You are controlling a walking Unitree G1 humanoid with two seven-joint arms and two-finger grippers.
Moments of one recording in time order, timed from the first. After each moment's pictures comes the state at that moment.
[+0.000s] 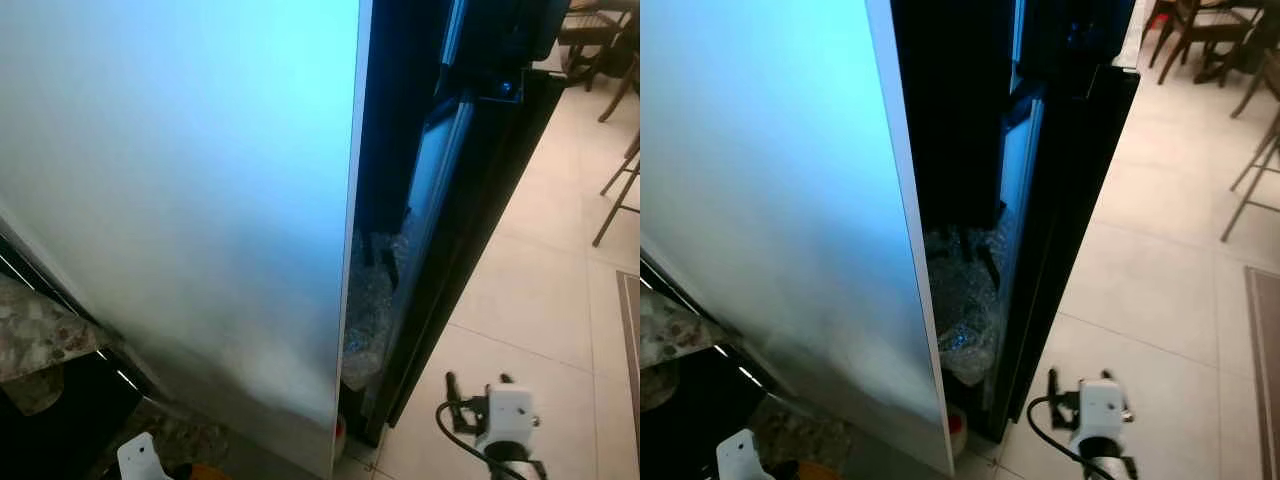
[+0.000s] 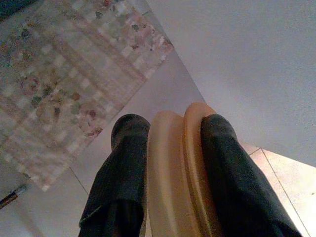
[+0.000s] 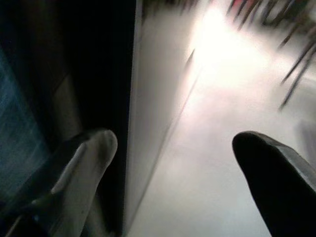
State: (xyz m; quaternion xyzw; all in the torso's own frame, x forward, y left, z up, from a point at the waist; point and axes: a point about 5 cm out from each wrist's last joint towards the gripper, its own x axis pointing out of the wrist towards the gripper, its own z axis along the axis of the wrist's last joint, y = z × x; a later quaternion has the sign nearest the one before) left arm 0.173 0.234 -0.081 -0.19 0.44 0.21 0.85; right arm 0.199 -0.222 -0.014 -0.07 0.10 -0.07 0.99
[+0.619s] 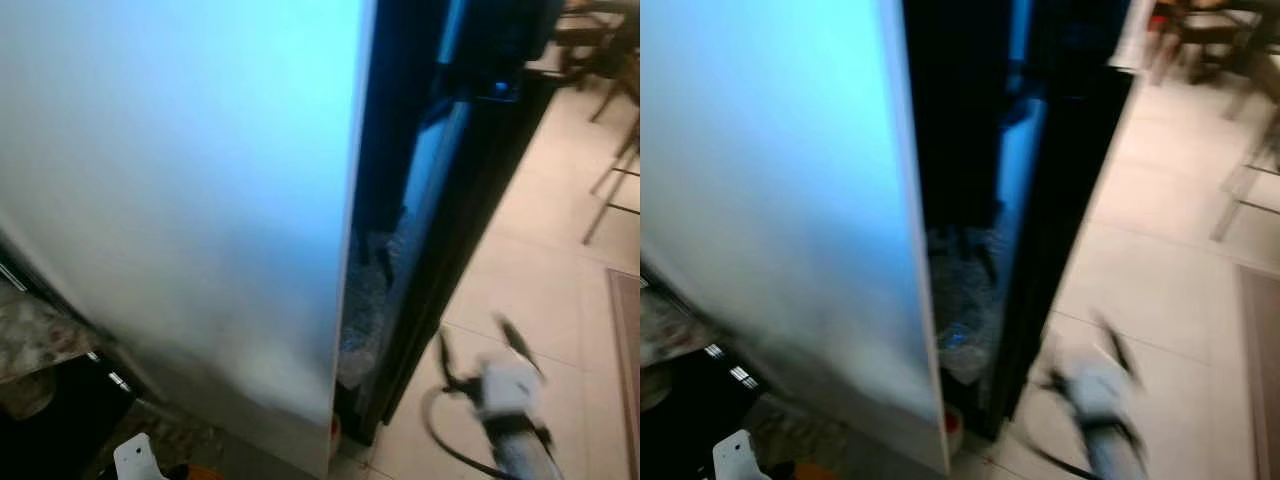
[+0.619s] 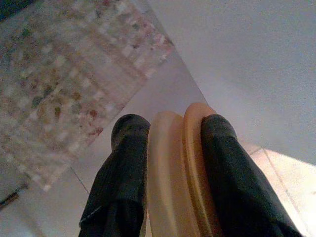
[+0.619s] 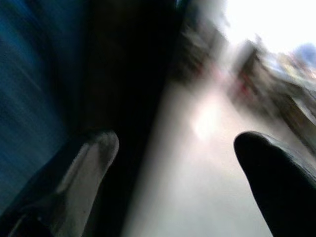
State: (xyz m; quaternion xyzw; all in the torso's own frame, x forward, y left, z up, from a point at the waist) left arm 0.173 0.235 -0.081 -0.18 0.44 0.22 0.85; right arm 0.222 -0.170 0.078 -0.13 -0.08 0.07 0.99
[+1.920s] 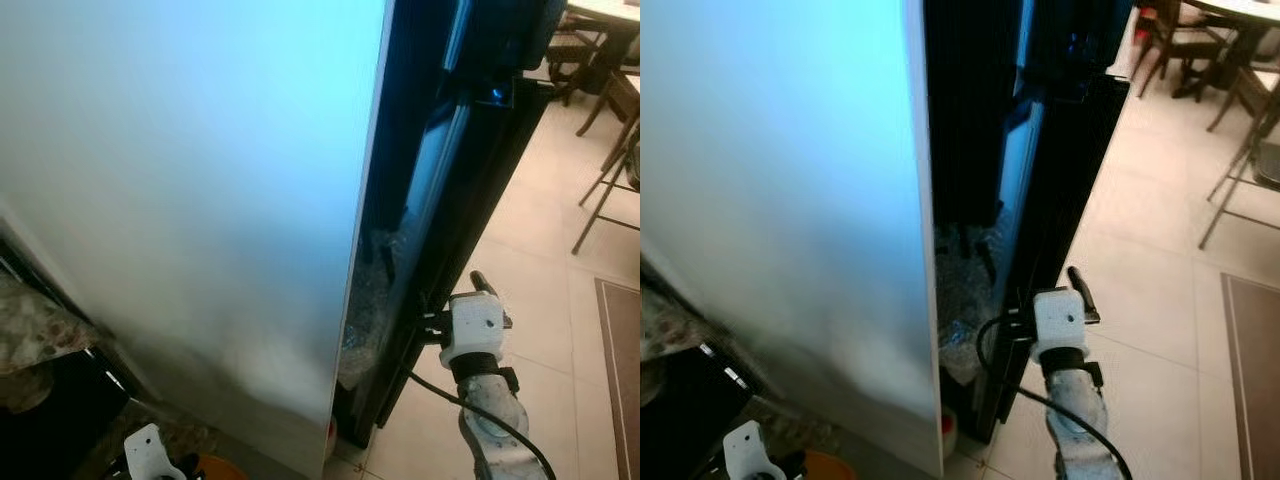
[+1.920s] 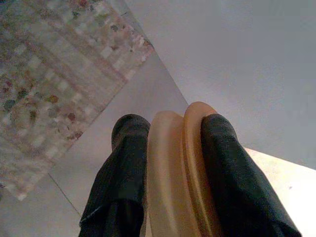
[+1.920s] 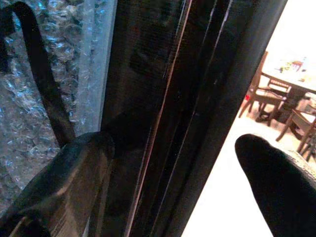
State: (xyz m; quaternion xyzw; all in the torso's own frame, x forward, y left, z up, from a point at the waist) left arm 0.181 0.228 -0.079 -0.19 0.43 0.20 0.86; right arm 0.258 -0.165 0.095 -0.10 -0.02 -0.02 0.99
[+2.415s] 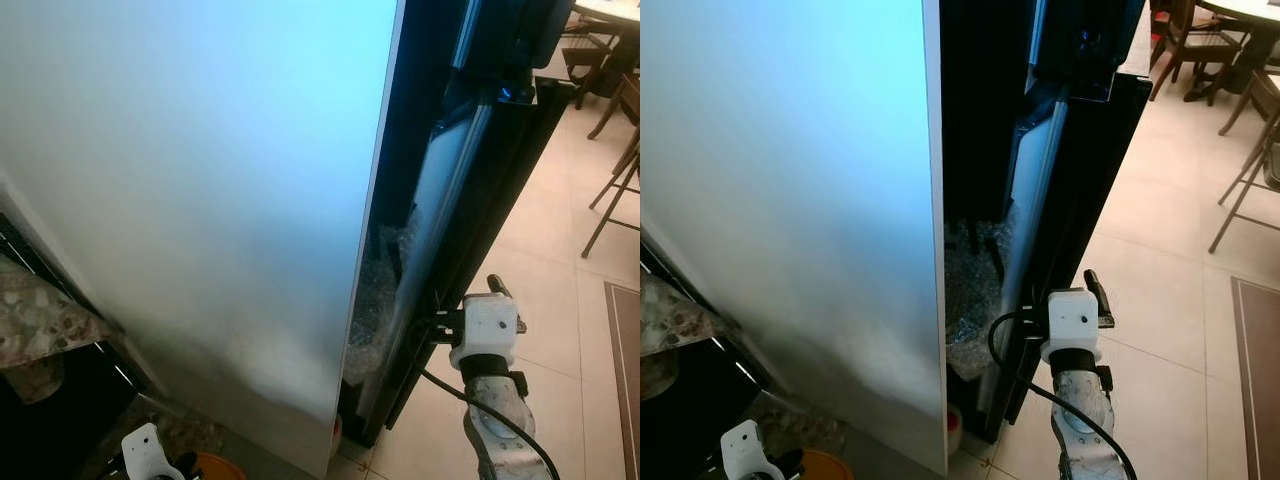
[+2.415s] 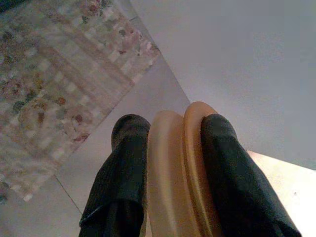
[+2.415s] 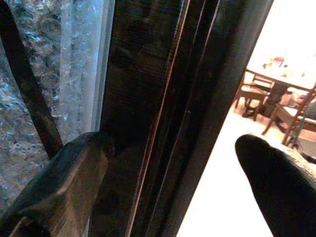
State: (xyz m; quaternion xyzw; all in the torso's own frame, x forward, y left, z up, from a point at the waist) left arm 0.181 0.230 -0.078 -0.19 0.42 0.20 0.86; right arm 0.256 -0.173 0.093 -0.10 -0.02 -0.07 0.99
